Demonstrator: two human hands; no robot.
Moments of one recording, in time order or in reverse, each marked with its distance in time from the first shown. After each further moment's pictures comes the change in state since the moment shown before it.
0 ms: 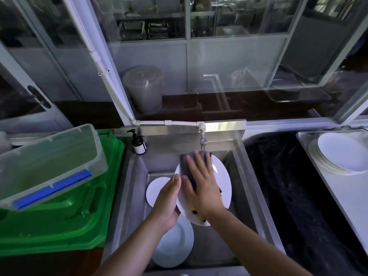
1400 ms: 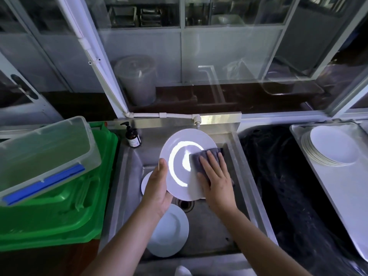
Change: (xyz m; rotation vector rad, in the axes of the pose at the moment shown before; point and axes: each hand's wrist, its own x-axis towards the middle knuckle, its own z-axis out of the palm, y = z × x) left_hand 0.012 0.017 -0.004 -0.157 0.056 0.065; right_hand -0.022 0.048 -0.018 -0.141 0.128 0.004
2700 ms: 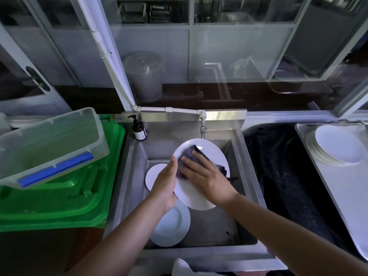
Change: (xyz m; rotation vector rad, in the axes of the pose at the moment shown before) left_hand -0.020 -0.008 0.006 0.154 0.129 -0.206; right_hand 0.010 -0.008 -0.005 0.007 -0.209 -0.680
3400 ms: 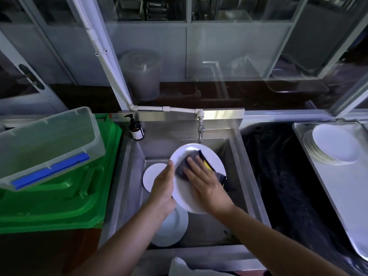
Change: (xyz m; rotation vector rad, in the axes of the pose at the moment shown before) left_hand 0.006 -0.013 -0.001 -0.027 0.077 0.036; right_hand -0.023 -0.017 0.016 0.040 0.037 0.215
